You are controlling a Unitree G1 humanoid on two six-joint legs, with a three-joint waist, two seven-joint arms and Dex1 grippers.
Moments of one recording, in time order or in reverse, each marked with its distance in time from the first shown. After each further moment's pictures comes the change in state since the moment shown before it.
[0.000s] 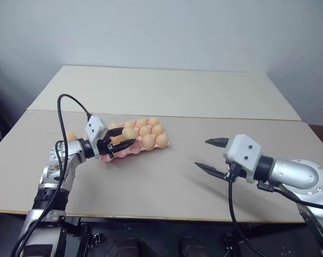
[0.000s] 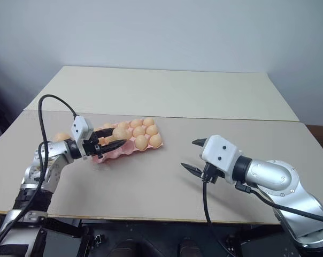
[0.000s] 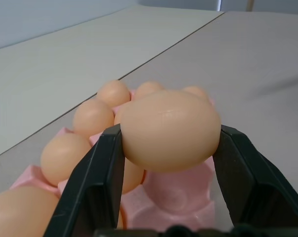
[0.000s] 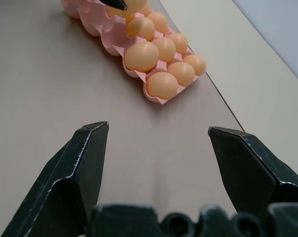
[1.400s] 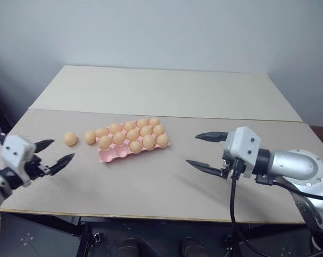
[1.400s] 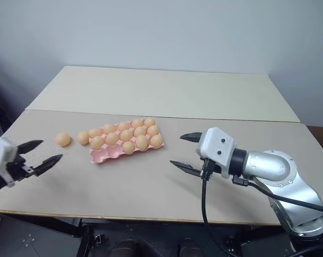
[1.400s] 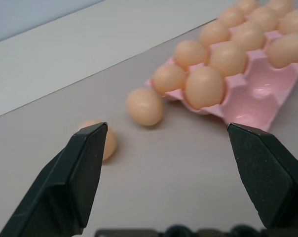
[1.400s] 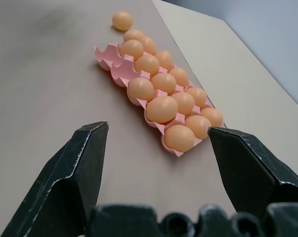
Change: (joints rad) left arm 0.594 0.227 0.547 -0.385 -0.046 0.172 0.193; right arm -0.128 0.051 0.006 0.046 0.092 -0.062 0.127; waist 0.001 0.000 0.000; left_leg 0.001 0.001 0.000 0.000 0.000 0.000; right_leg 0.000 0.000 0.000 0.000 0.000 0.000
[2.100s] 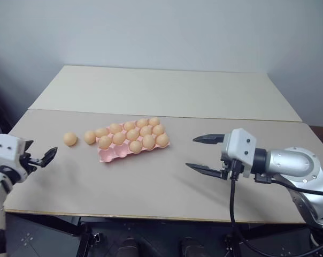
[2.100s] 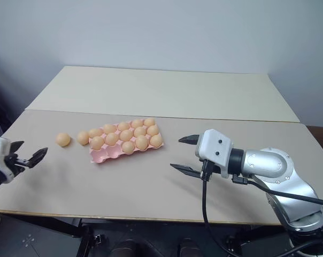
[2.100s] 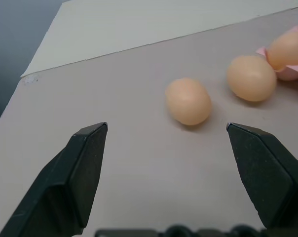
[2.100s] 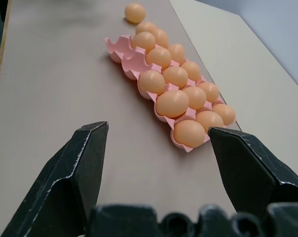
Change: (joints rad) left arm -0.213 -0.045 -0.109 0.311 0.127 -0.025 0.239; right arm -0.005 -0.015 0.032 0.045 -0.024 -0.028 0.040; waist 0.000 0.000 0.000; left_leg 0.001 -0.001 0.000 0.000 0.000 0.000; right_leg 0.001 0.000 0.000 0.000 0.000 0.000
